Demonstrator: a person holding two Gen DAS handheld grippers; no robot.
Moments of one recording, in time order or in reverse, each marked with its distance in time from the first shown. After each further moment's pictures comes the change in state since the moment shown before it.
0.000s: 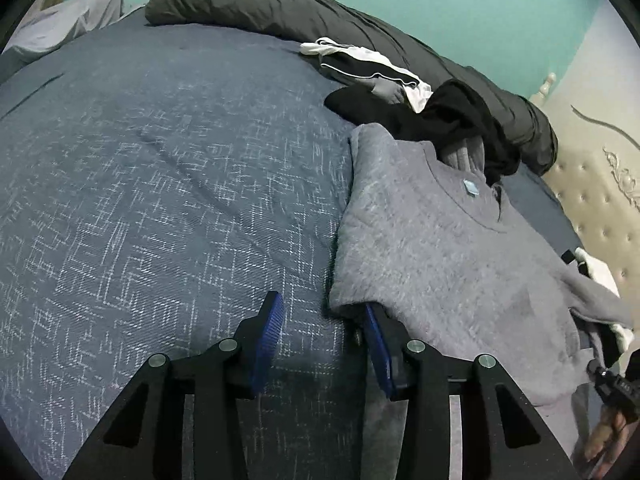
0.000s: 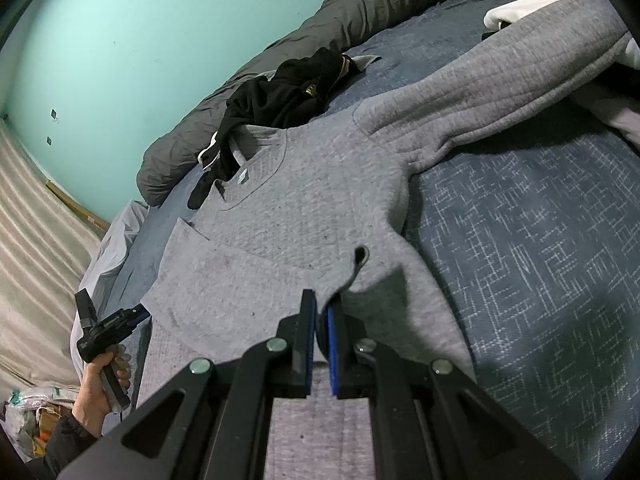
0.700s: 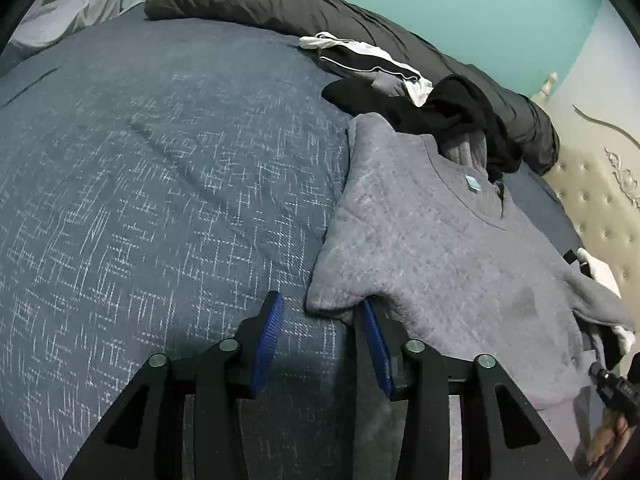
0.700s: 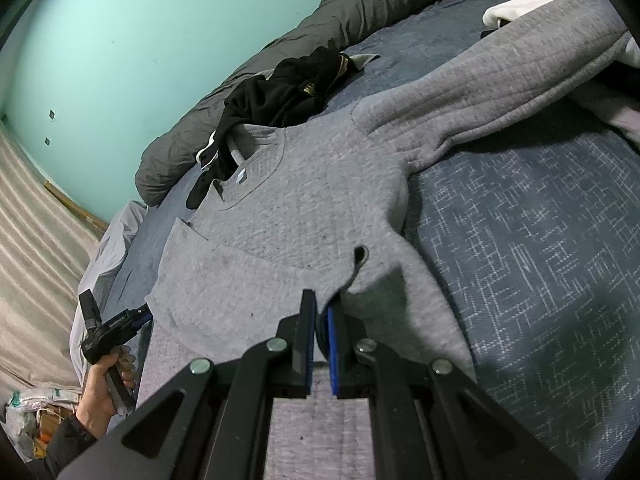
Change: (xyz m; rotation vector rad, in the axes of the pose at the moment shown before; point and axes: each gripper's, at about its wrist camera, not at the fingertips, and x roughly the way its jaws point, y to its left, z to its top) left arm 0.014 -0.005 -0.005 0.010 0.003 0.007; right arm 0.003 0.000 0.001 0.006 0.004 -0.007
